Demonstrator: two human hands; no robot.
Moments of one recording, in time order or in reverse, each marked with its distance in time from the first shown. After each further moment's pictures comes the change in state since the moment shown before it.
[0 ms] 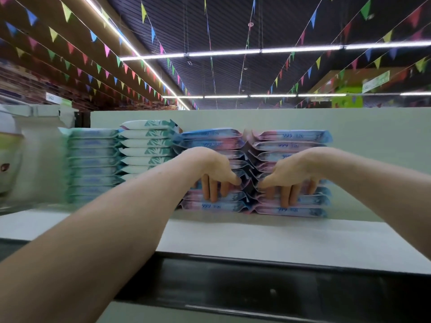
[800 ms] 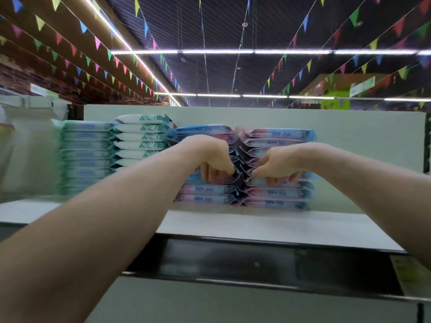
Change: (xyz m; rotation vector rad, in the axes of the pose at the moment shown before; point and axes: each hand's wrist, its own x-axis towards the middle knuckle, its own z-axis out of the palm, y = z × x) left_hand -0.018 0.012 -0.005 0.059 0.215 0.069; right_hand -0.021 0.002 -0.001 -0.033 0.233 -0.101
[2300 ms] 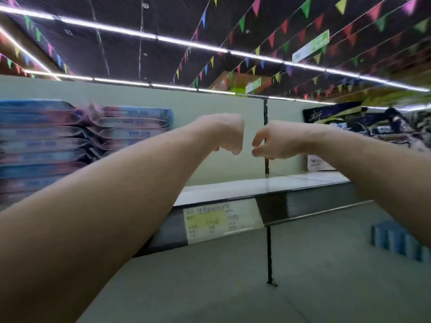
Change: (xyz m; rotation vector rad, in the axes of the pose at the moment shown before) left_hand 0.005 0.266 0.017 -0.006 0.340 0.516; right_hand -0.143 0.187 0.005 0.046 0.267 0.326
